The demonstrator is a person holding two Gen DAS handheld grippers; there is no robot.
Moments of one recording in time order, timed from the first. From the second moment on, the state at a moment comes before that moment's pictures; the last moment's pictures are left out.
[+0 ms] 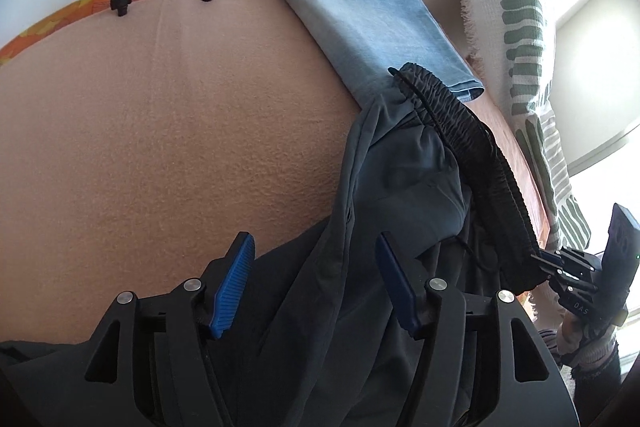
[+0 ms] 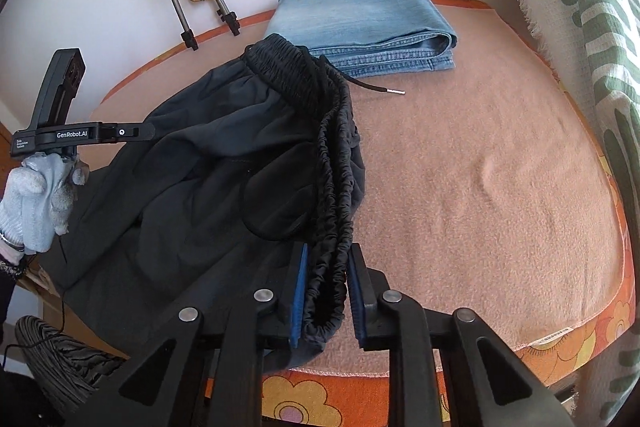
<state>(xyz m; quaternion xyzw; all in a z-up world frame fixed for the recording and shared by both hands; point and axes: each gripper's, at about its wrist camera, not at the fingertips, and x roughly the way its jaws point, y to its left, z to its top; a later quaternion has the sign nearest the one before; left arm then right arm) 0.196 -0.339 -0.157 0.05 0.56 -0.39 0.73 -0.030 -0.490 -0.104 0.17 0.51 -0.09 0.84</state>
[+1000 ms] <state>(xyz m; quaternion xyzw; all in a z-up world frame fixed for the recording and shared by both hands) -0.014 -0.366 -0.159 0.16 0.45 -0.60 0.64 0.005 -0.486 -0.056 0.28 0.46 -0.03 0.84</state>
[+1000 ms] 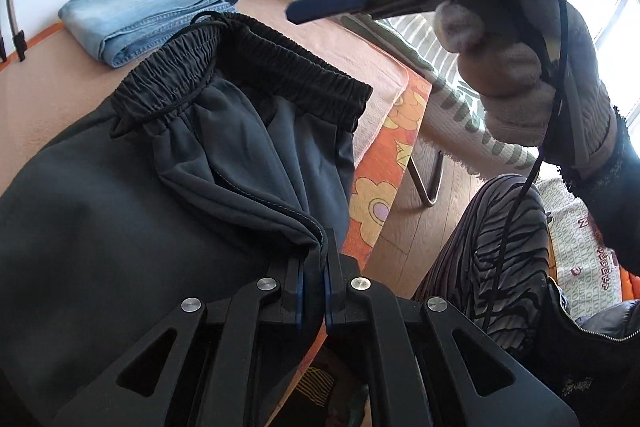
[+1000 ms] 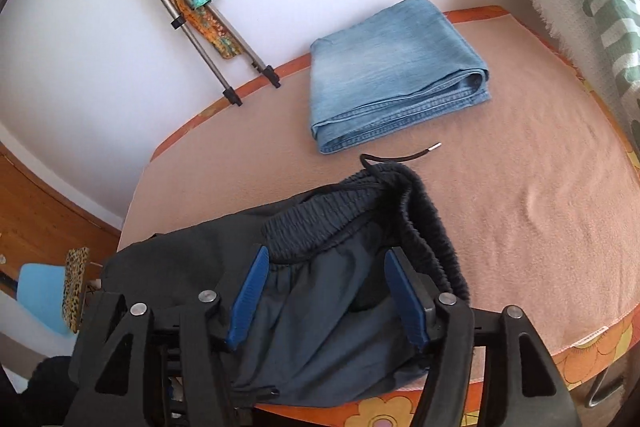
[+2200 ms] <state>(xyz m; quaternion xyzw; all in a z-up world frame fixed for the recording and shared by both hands) 0.054 -0.227 -0.178 0.18 0.50 -0.47 0.71 -0.025 -0.563 -0.118 0.47 0.43 -0.10 0.76</state>
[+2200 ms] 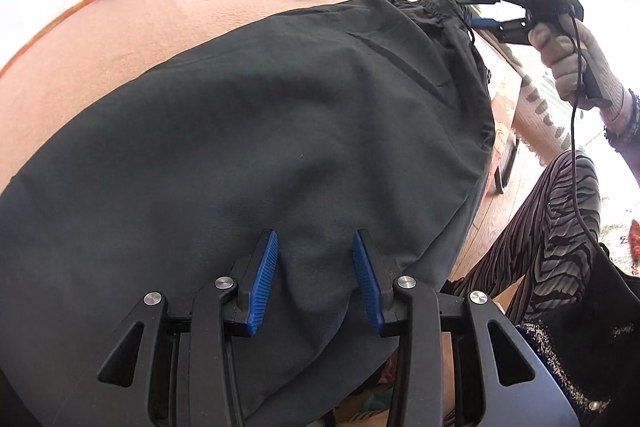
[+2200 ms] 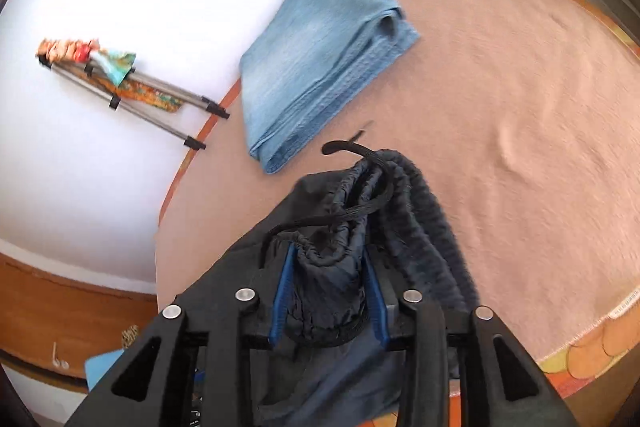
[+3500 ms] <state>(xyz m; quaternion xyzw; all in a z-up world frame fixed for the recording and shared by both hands) -0.016 -0.216 -0.152 0.28 0.42 -0.52 0.69 -0.065 -0.510 -0.096 0.32 0.52 -0.14 0.78</state>
